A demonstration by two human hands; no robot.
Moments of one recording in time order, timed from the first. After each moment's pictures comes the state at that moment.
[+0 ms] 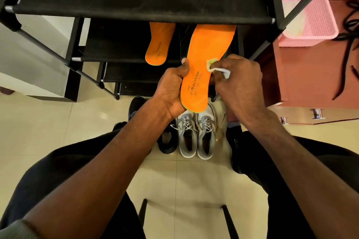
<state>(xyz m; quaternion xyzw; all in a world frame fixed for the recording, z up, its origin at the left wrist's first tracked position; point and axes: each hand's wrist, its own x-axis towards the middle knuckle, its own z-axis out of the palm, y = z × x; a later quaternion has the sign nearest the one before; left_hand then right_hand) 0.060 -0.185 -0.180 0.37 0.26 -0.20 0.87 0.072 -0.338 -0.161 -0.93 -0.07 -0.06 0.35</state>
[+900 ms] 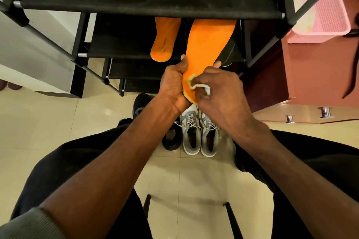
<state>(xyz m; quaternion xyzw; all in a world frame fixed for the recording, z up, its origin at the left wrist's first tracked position) 0.060 -0.184 -0.188 0.28 0.25 -0.20 0.91 0.040 -0.307 -0.163 -0.92 -0.17 0.02 0.36</state>
